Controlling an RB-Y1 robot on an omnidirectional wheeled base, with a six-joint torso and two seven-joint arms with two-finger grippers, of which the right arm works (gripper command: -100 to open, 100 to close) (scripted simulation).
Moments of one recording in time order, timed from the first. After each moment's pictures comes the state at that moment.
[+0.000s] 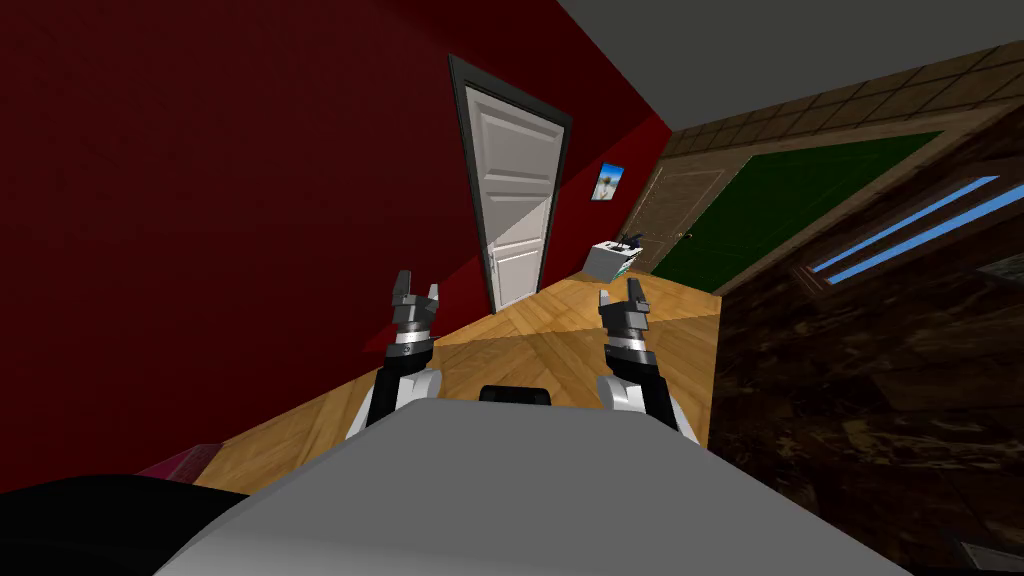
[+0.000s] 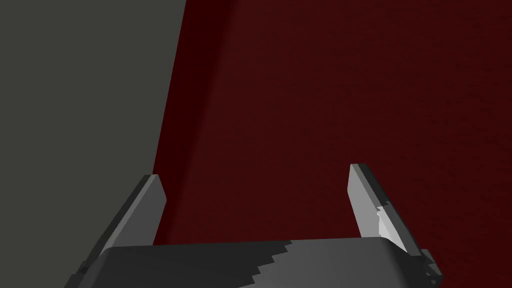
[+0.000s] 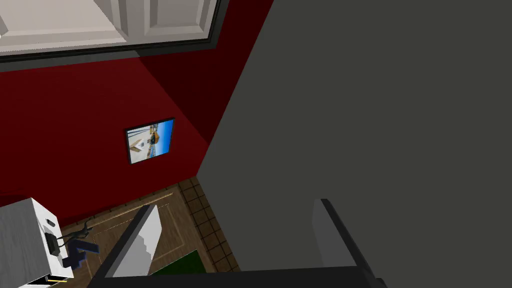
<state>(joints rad) 0.50 -0.04 0.00 -2.27 0.00 -0.36 -0.14</state>
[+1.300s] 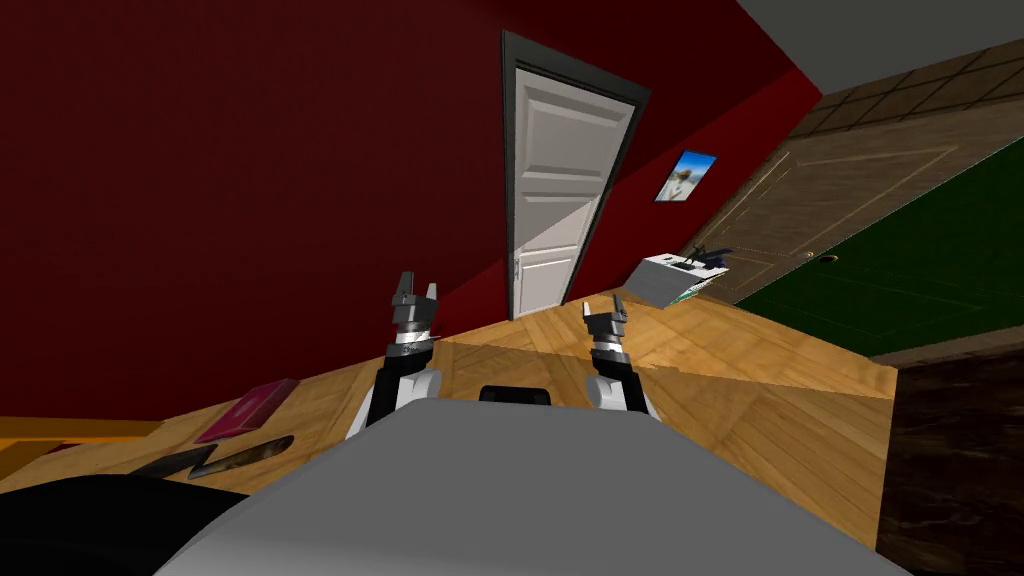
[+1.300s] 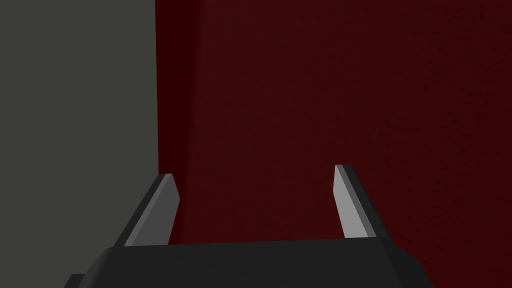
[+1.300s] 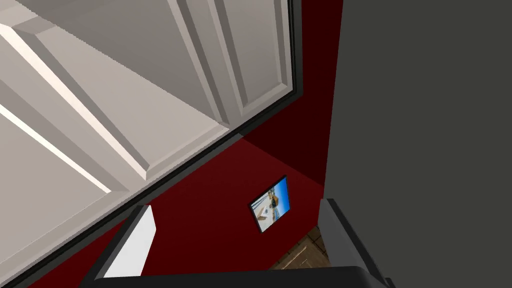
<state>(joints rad) 0.43 -0.09 0.03 -1.99 -0.17 -0.47 -0.36</state>
